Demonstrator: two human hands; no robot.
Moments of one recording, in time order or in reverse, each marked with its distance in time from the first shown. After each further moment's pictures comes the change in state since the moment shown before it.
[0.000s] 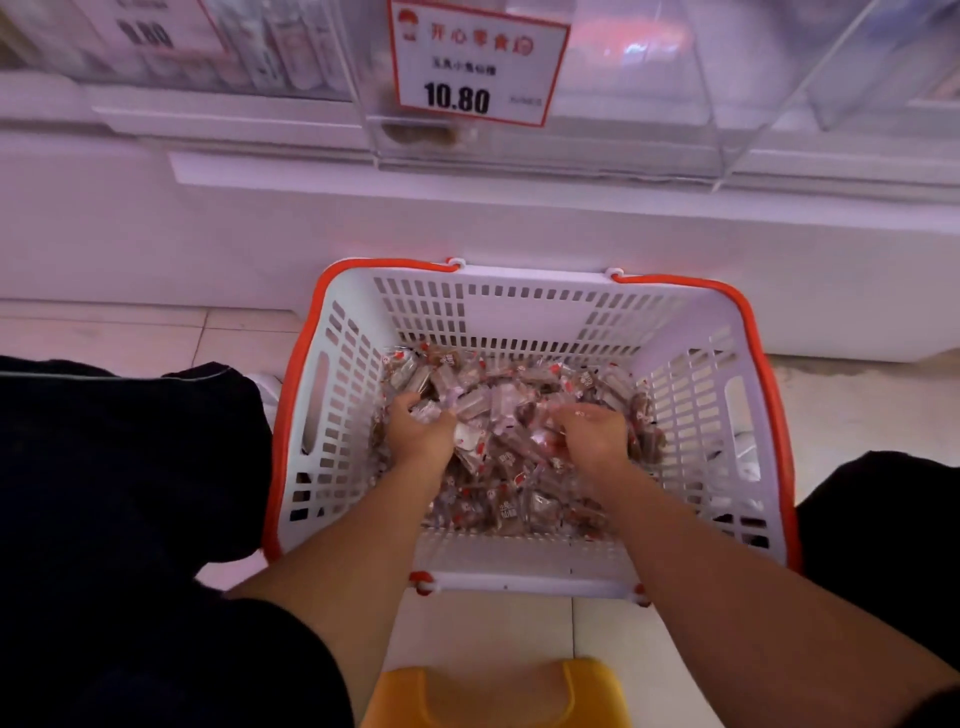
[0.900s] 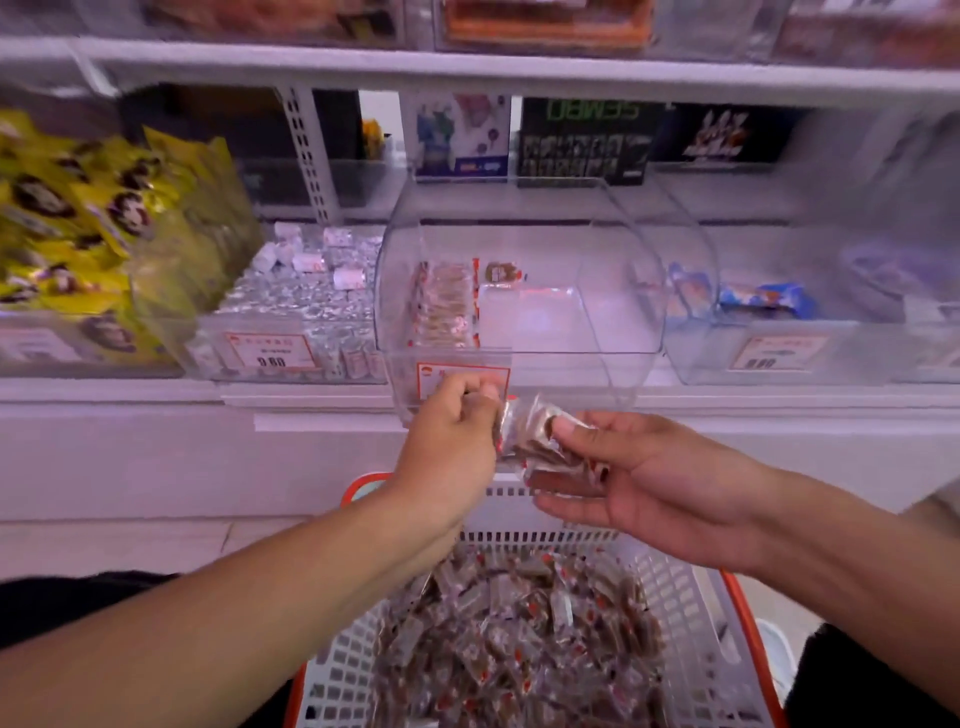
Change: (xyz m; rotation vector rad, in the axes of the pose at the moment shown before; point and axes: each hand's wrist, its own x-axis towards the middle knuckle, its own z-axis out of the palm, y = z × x) left_hand -0.163 0.245 -0.088 -0.191 -0.434 0.697; right_hand -0.201 -0.249 -0.064 0.170 -0.815 -0.189
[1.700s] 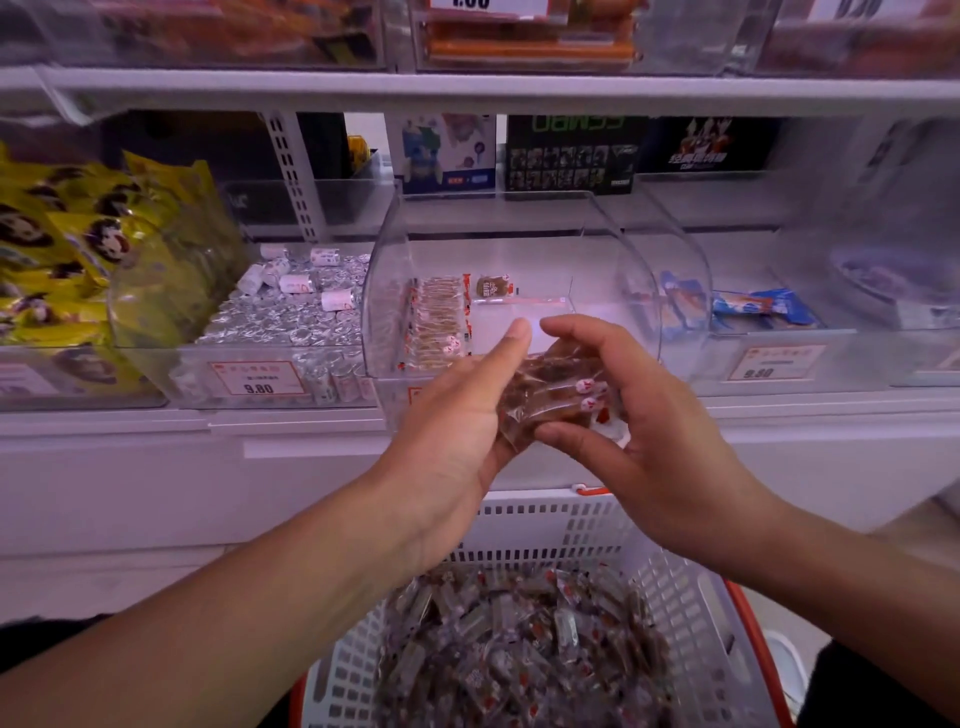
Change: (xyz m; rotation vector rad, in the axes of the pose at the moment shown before) left_hand -0.004 0.061 0.001 -0.423 -0.257 -0.158; right_hand 0.004 -0.018 0.012 -1.083 0.287 -0.912
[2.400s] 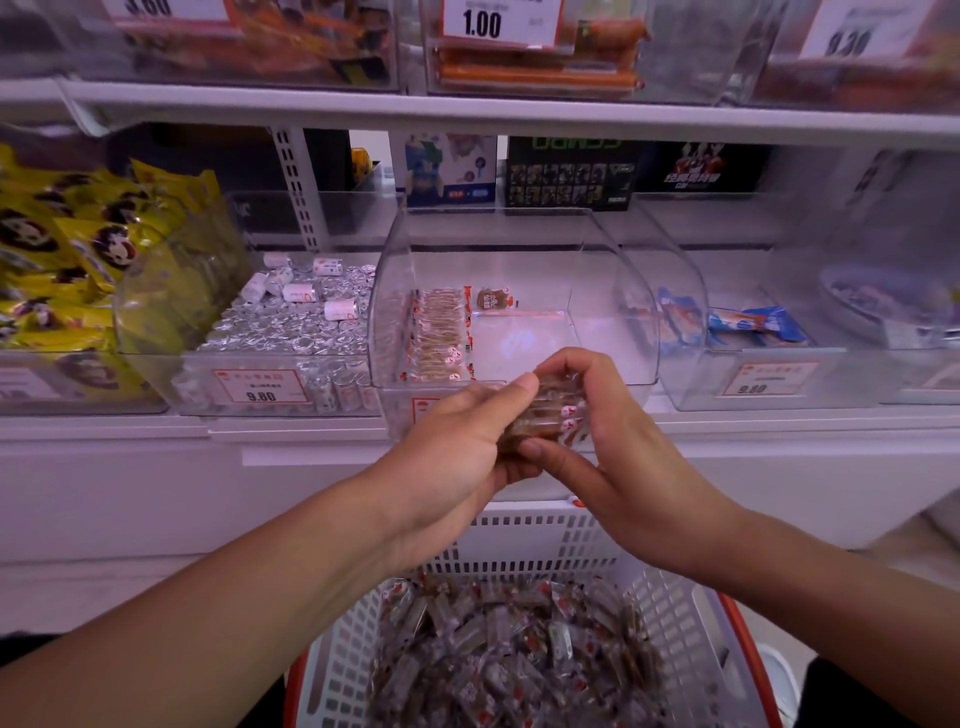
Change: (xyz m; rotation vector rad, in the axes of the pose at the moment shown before) left_hand 0.007 -0.006 -0.011 -0.012 -0.059 -0.086; right_hand 0.002 0.008 0.010 -0.035 -0.110 -0.012
